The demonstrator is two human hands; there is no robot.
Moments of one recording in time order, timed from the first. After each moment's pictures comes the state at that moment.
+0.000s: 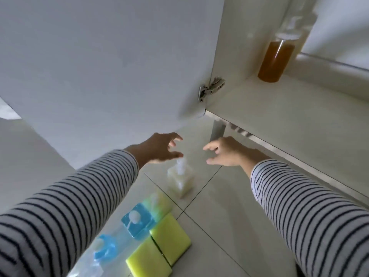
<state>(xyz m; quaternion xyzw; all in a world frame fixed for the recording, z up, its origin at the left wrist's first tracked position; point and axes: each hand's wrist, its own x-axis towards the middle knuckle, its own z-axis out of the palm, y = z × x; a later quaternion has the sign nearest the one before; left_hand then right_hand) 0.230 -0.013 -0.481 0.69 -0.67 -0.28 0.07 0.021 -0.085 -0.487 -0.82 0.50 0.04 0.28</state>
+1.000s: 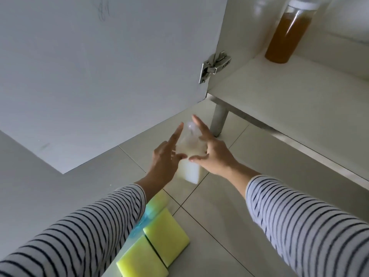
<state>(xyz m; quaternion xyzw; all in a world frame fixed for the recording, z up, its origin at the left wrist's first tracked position) 0.193 -0.008 -0.585 0.69 -0.56 -0.22 0.40 0.047 -0.064 -0.550 -0.81 0.43 -0.19 0.36</state>
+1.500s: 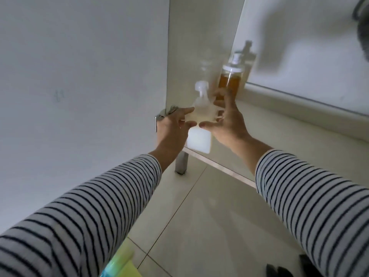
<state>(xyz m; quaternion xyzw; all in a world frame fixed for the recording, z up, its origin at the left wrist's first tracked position) 0.100 -0.111 -0.422 0.61 -0.55 -0.20 0.54 -0.033 -0.134 -0.394 -0.71 0.49 -0.44 0.27</state>
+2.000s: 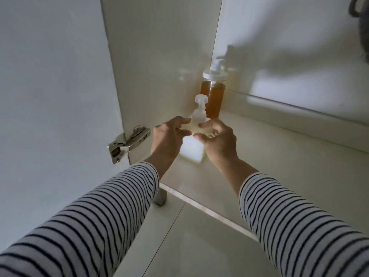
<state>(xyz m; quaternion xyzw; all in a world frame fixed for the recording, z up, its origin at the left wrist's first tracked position) 0.053 -0.243 -0.447 0.61 -0.59 -0.18 0.49 -0.072 -0.246 -0.444 -0.61 0.56 -0.48 0.29</state>
